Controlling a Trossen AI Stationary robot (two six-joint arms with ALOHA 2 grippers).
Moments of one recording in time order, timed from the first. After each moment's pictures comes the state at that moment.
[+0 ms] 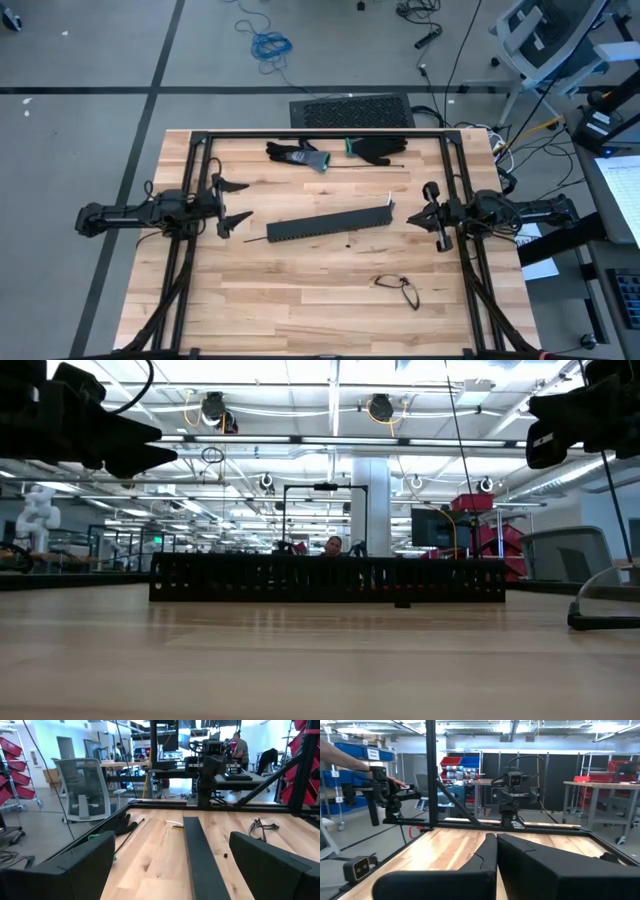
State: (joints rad) left arm 0.01 0.00 0.01 0.04 -0.17 0.06; right arm 0.09 0.00 0.01 0.14 -0.05 -0.01
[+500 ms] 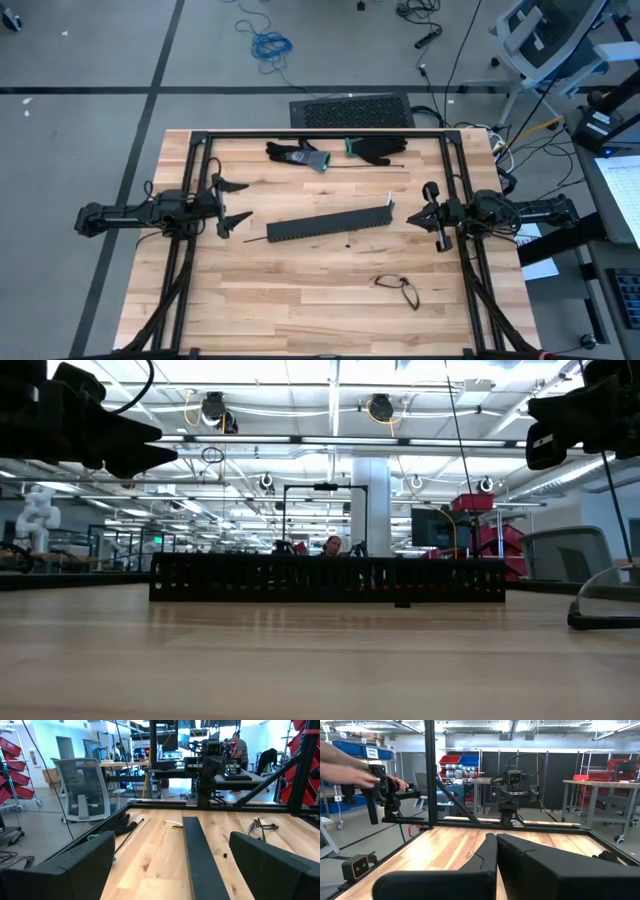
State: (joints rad) left arm 0.01 0.00 0.01 0.04 -0.17 0.06; right arm 0.09 0.01 0.01 0.14 -0.05 -0.01
